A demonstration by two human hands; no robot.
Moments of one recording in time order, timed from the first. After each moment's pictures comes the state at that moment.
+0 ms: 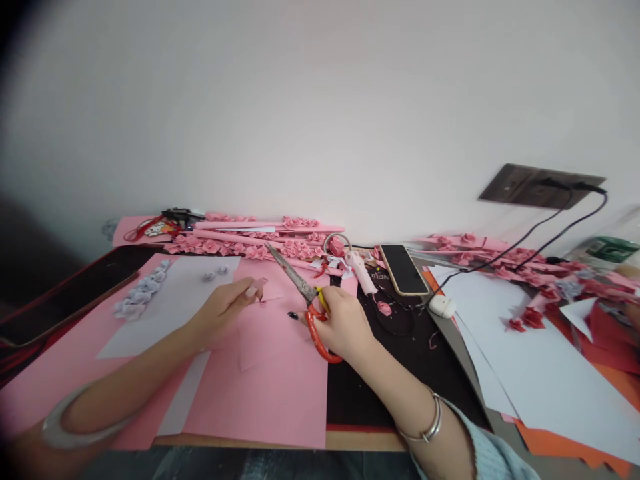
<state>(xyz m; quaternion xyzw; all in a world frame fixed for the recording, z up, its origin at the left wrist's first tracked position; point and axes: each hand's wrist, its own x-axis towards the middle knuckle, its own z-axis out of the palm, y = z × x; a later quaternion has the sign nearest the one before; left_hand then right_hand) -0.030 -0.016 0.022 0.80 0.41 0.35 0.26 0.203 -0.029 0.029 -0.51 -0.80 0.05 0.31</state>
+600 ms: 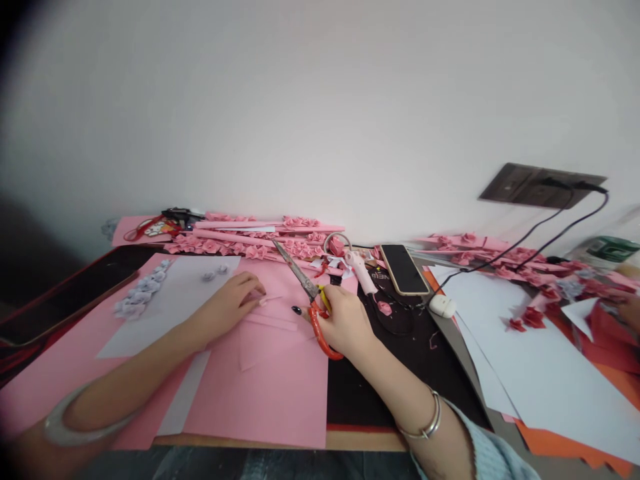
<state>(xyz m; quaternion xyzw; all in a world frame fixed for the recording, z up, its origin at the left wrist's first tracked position) -0.036 0.002 0.006 0.83 0.48 0.25 0.15 0.205 -0.027 0.029 -0.52 -0.79 0.06 0.30</state>
